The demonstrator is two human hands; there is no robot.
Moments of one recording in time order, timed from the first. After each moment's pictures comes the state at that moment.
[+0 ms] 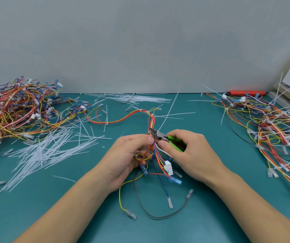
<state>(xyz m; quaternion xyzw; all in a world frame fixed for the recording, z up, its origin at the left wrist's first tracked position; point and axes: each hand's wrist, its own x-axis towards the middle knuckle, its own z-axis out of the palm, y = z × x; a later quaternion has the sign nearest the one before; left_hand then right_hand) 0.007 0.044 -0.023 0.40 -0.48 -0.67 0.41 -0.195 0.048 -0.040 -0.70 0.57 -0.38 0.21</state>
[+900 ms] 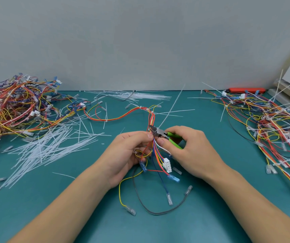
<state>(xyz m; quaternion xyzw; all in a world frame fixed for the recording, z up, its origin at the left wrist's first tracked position) 0.006 0.045 -0.021 0.40 -0.49 -0.66 0.40 -0.196 0.049 -0.040 -0.71 0.55 -0.38 0.20</state>
